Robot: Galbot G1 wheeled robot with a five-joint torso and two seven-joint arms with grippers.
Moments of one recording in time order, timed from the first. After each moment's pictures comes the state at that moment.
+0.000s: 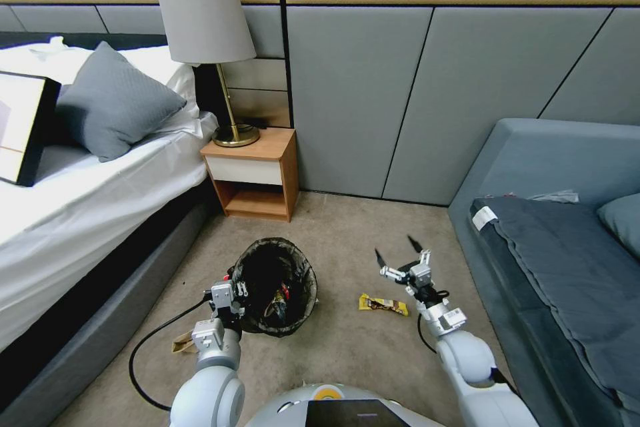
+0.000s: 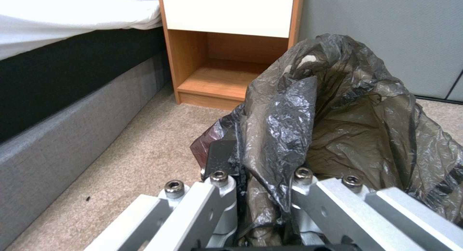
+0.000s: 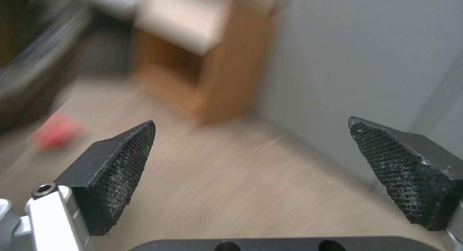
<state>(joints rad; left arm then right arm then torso) 1.77 -1.52 -0.46 -2.34 -0.08 0.29 -0.26 -1.50 1.16 0.59 1.76 0.06 0.34 -0.55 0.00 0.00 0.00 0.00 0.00</state>
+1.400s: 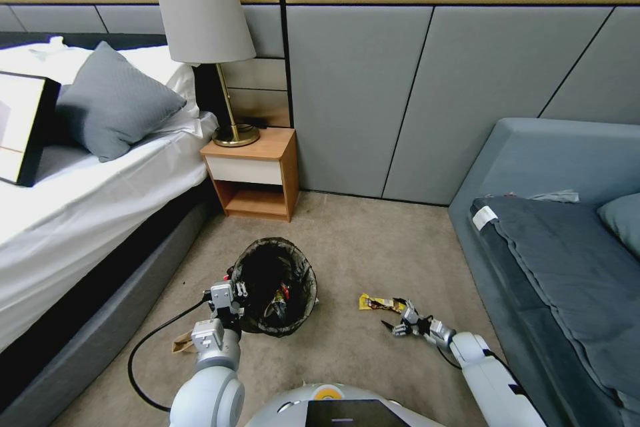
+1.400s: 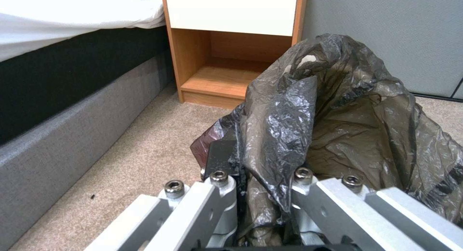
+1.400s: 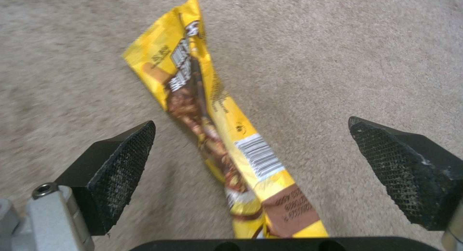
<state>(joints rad) 1.77 -1.52 -0.46 -2.34 -0.06 0.29 -0.26 -1.07 1.17 0.53 0.92 -0.20 0.47 -0.71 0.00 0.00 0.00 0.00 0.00</state>
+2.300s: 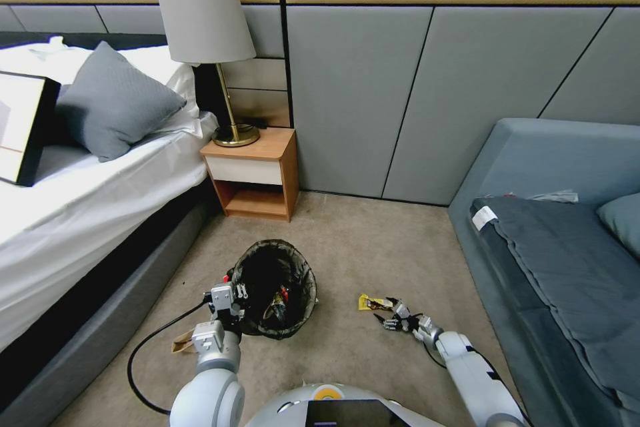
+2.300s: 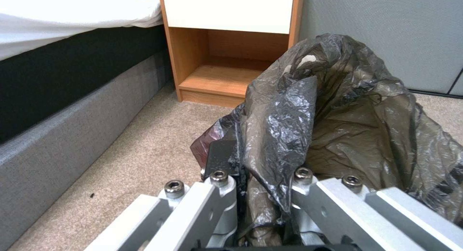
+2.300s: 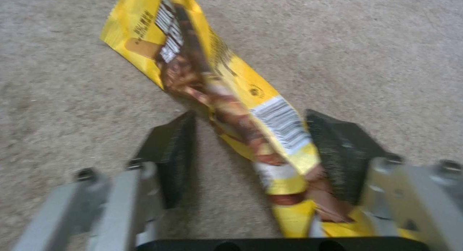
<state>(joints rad) 1.78 -1.52 -0.45 -2.34 -0.05 0.29 -0.26 -1.02 1.22 0.50 0.74 -0.15 0.47 -0.67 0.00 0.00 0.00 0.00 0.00</state>
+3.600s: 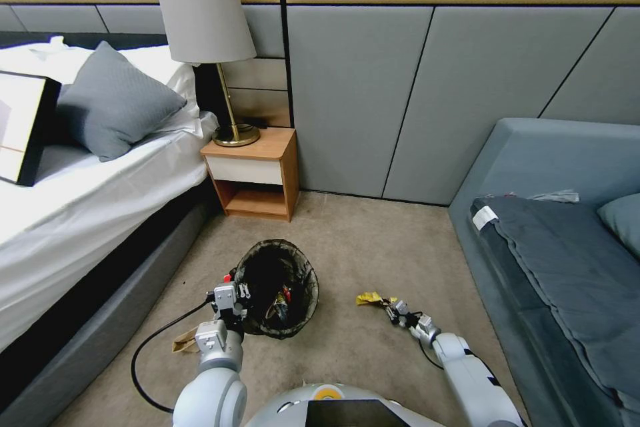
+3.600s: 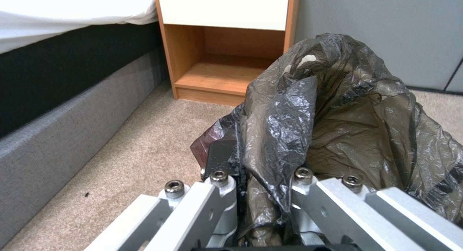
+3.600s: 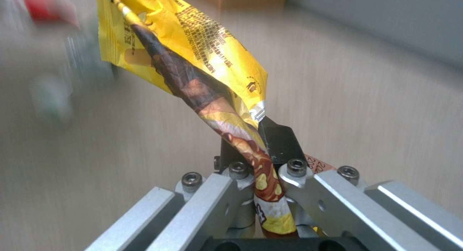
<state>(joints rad) 1.78 -1.52 -0.44 -2.33 -0.05 0.29 -0.25 -1.17 1.23 0.45 1.17 0.08 0.47 -0.56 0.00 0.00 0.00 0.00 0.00</state>
